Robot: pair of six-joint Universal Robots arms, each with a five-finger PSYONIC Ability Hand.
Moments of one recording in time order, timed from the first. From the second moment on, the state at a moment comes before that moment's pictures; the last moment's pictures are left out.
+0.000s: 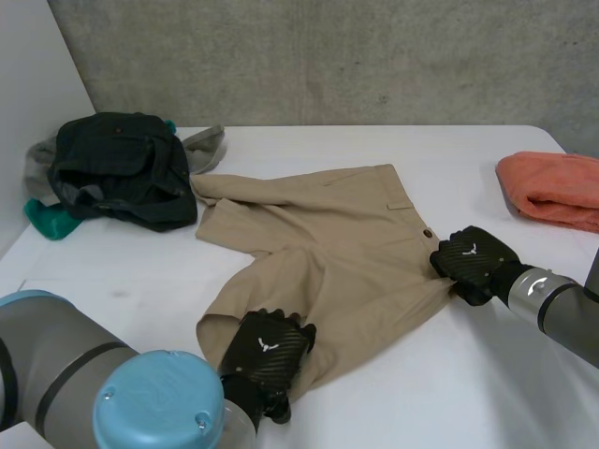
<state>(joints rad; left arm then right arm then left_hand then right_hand) 3.82 -1.96 -1.83 3.34 -1.78 3.24 1.63 -1.02 1.65 -0.13 1.00 2.29 0.44 0.42 0.42 0.40 0.23 1.08 1.18 1.18 1.19 1.00</state>
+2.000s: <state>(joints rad) 4.21 -2.05 -1.20 3.56 -1.57 3.35 1.90 -1.21 1.20 -0.36 1.44 2.71 0.24 0.31 0.31 0.30 0.12 1.11 1.18 1.19 1.20 1.02</state>
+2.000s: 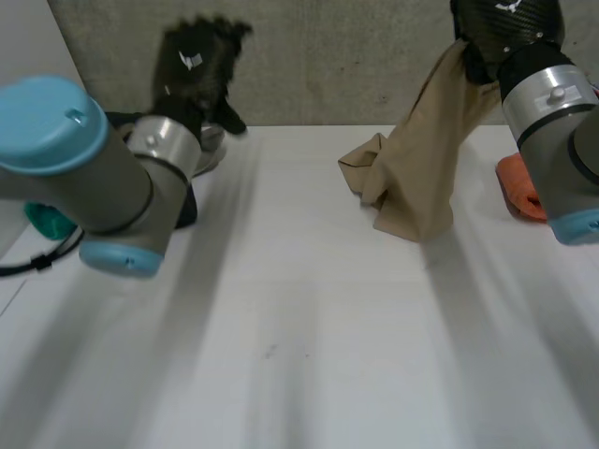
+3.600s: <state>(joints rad) 4.14 -2.44 -0.96 3.36 -1.44 2.82 2.03 -1.61 1.46 -0.05 1.39 2.65 1.17 1.19 1.19 1.19 0.97 1.11 1.18 1.20 1.20 1.02</state>
